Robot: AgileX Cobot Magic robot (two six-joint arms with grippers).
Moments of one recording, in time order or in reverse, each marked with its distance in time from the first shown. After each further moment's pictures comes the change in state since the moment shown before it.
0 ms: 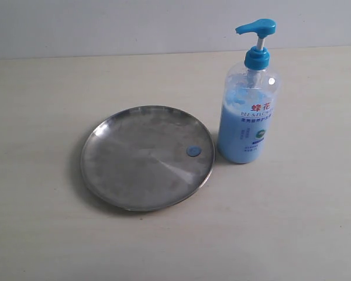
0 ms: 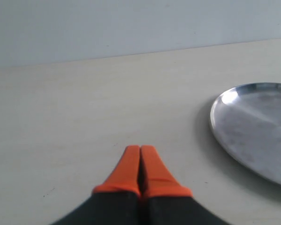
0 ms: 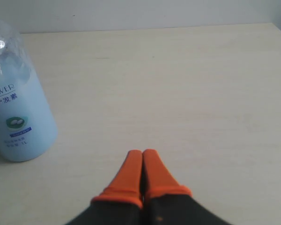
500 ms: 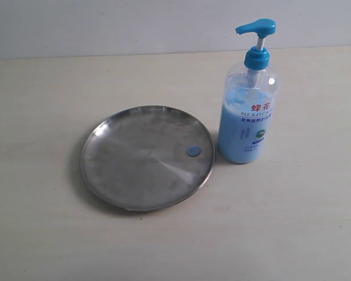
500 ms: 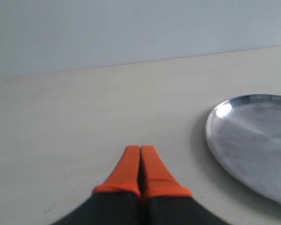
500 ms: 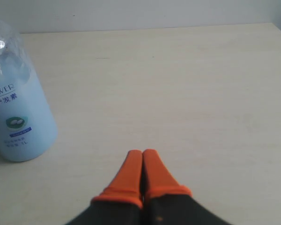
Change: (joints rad) left arm -0.011 0.113 -0.108 0.000 0.003 0.000; right arm 0.000 0.000 0.000 0.000 0.000 0.000
